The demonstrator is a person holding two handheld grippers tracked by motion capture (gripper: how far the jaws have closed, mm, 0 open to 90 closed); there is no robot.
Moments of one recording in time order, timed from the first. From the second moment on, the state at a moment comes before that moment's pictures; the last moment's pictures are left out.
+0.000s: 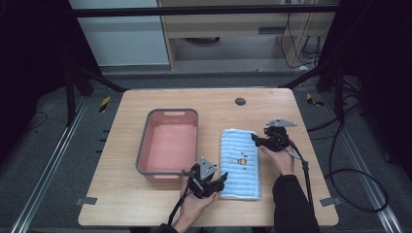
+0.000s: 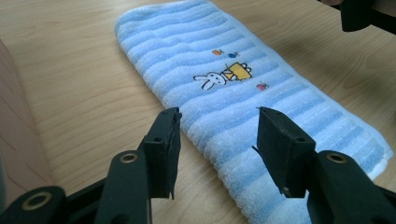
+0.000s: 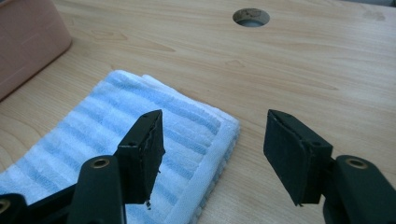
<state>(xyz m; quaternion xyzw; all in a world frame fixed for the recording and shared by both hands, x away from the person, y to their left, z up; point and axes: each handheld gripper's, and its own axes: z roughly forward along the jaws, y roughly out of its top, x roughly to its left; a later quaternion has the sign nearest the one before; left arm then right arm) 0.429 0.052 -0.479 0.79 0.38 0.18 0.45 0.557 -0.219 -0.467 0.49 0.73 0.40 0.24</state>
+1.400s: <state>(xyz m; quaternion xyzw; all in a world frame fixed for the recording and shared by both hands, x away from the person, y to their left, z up) 0.431 0.040 -0.506 0.81 0.40 0.14 0.40 0.565 -0.210 -0.503 0.51 0.76 0.37 0.17</state>
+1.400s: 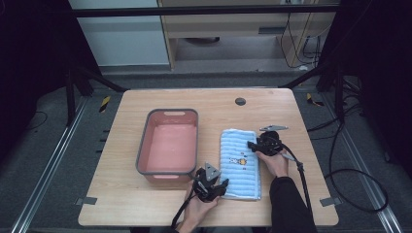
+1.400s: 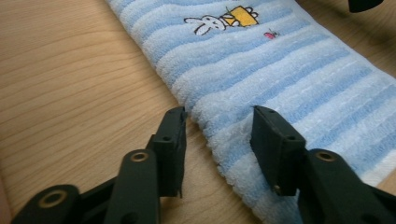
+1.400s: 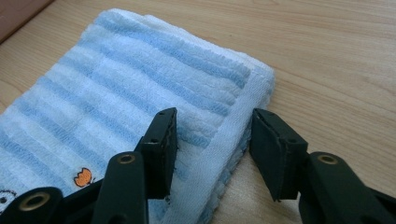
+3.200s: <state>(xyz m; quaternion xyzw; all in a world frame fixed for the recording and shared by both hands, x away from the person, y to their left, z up) 0.414 0.049 -0.459 0.78 0.38 0.14 0.47 0.533 -0.207 -0.433 0.46 0.74 0.45 0.22</state>
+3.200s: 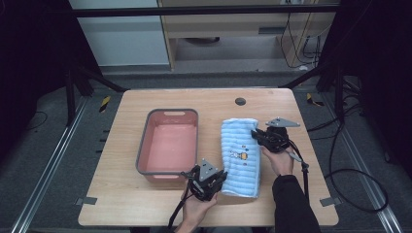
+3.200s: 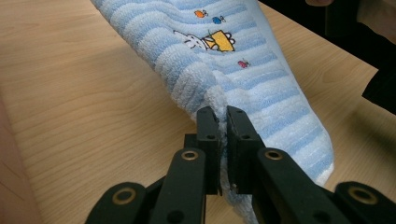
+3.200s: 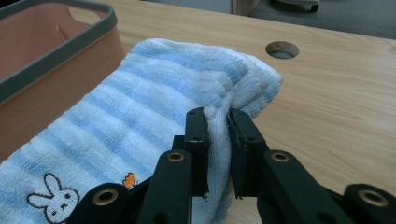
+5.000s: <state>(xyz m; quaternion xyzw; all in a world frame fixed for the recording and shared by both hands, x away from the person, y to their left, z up) 0.414 0.116 -0.370 0.74 0.38 0.22 0.52 0.535 -0.143 -0.332 0.41 0.71 0.50 0.28</state>
